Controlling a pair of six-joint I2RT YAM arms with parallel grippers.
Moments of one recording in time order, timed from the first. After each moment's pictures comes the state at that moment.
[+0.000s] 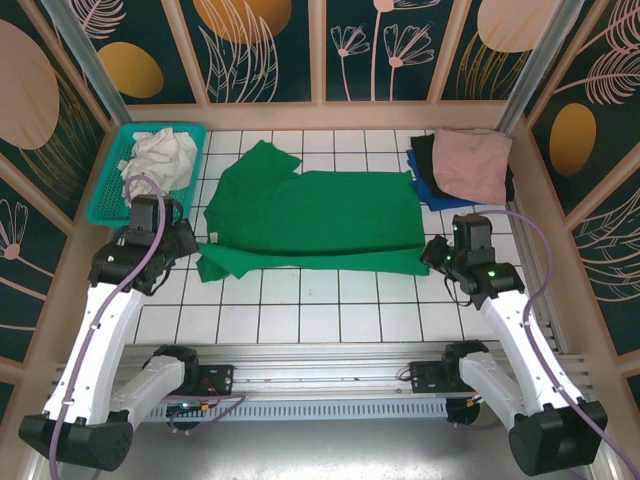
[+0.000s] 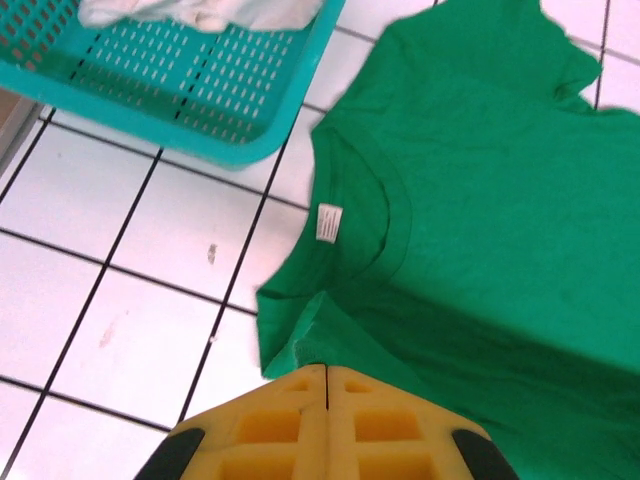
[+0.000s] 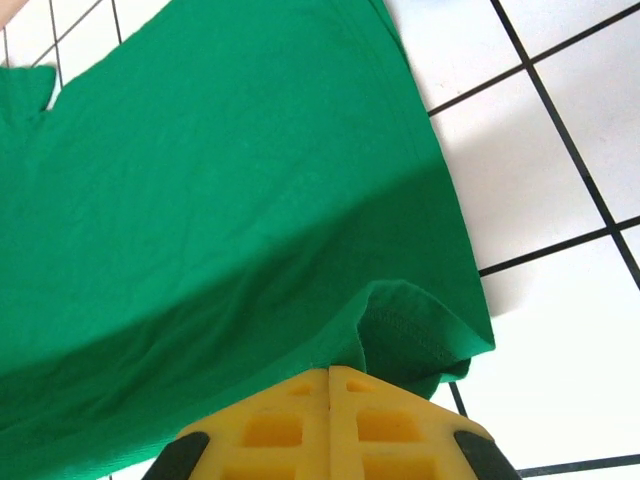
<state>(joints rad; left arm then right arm) -0.18 0.93 1.07 -1.00 -0.19 -0.47 0.19 0.84 0.71 -0.68 -0.09 0.62</state>
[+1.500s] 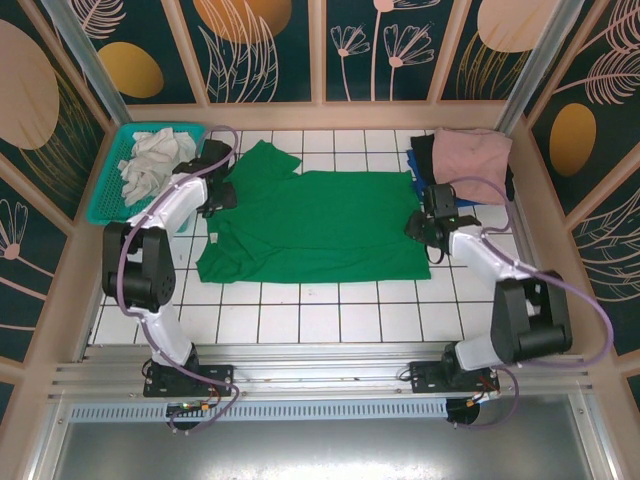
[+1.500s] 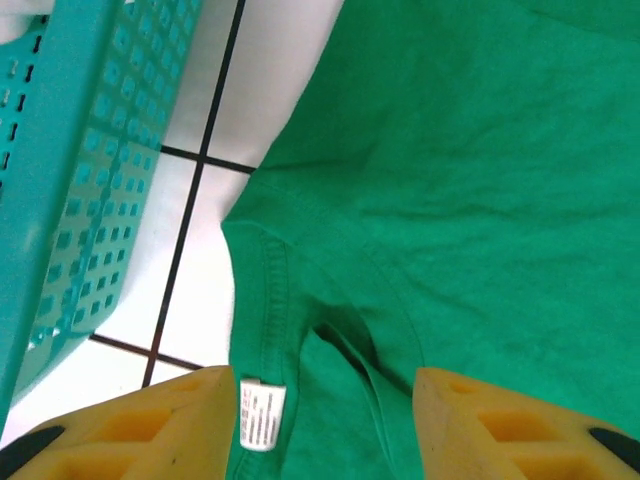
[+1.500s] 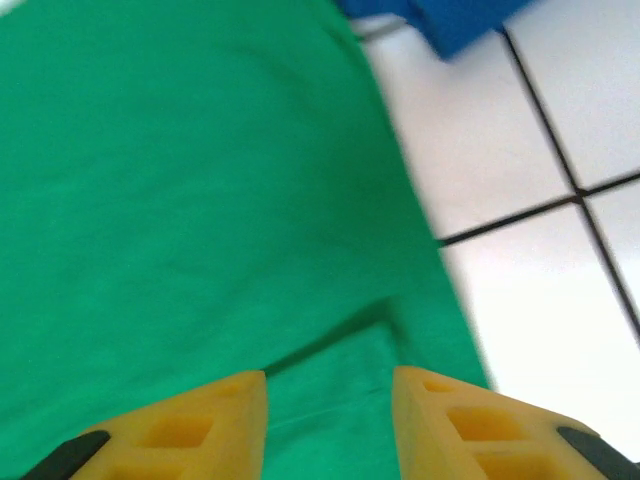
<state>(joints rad) -0.20 1.80 1.40 -0.76 -0.23 -0.40 0.25 1.37 0.85 -0.38 0.06 0.55</state>
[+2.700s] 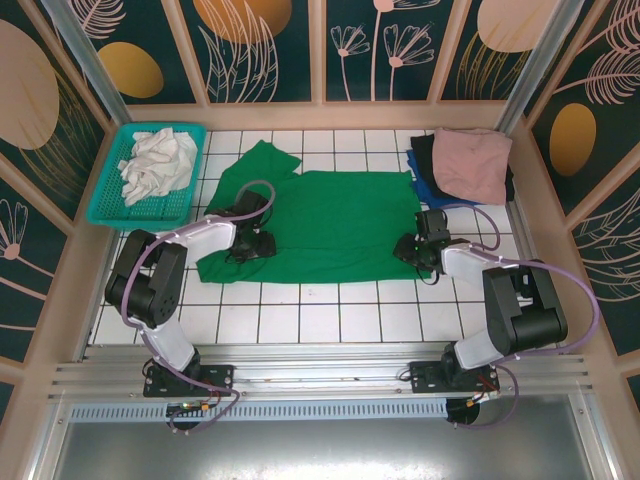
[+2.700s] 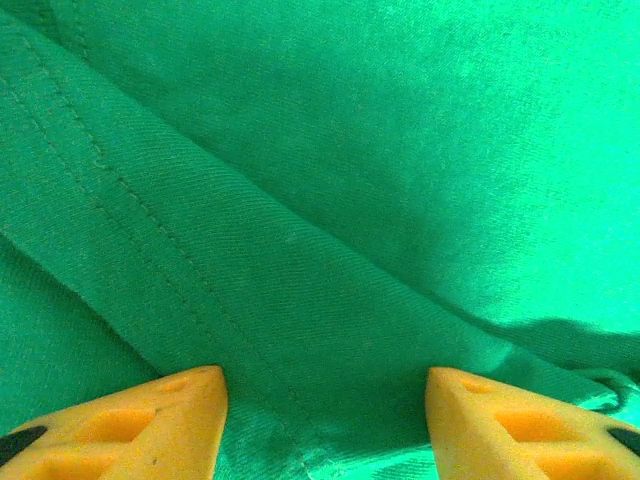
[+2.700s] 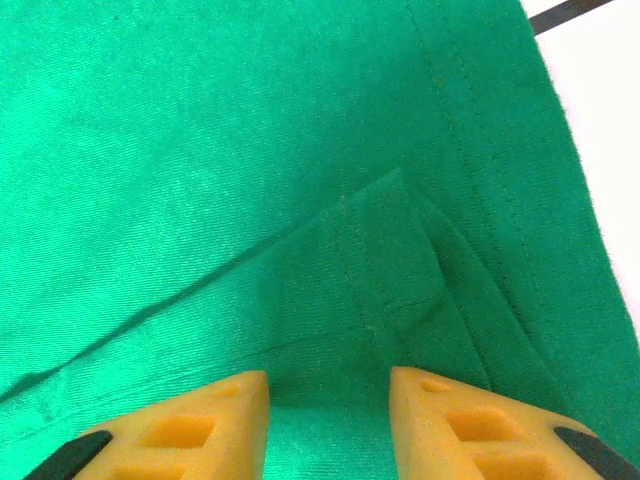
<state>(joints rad) -0.41 1.75 1.01 -0.52 -0.01 -0.55 0.23 1.49 0.64 -0.17 -0.08 0.61</state>
